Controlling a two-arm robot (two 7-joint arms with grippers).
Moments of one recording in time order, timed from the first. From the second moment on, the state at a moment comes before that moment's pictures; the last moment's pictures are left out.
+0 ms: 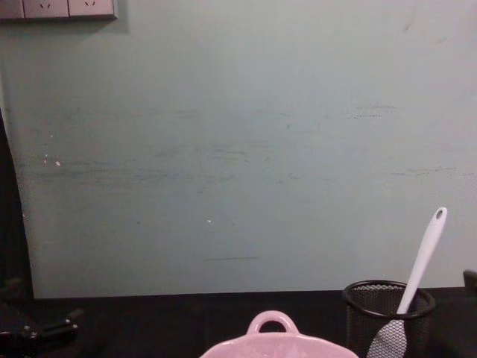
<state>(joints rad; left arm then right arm) -0.20 0.60 0.45 -1.41 -0.25 -0.12 0.03 0.12 0.64 -0.34 -1.56 0.39 -0.08 0.06</state>
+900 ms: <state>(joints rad) -0.20 0.60 0.45 -1.41 -0.25 -0.12 0.03 0.23 0.47 -0.19 -1.55 0.93 0.35 0.12</state>
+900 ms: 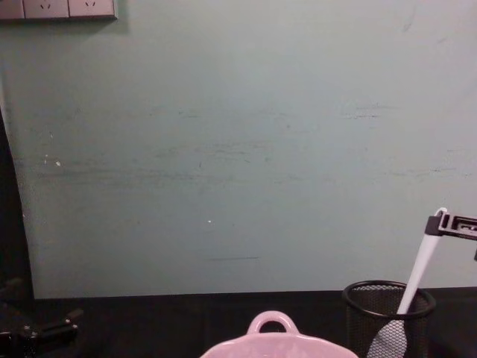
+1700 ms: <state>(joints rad) -0.20 0.60 0.45 -1.41 -0.25 -0.12 0.03 0.37 0.40 -0.30 -1.41 0.94 0.33 0.03</state>
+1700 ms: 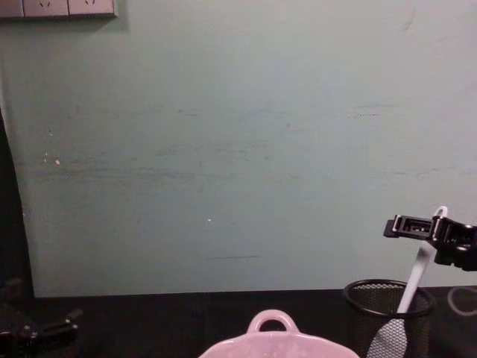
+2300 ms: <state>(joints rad) -0.20 0.60 0.45 -1.41 -0.25 -0.12 0.03 0.35 0.42 -0.30 -1.39 0.97 0.28 0.09</state>
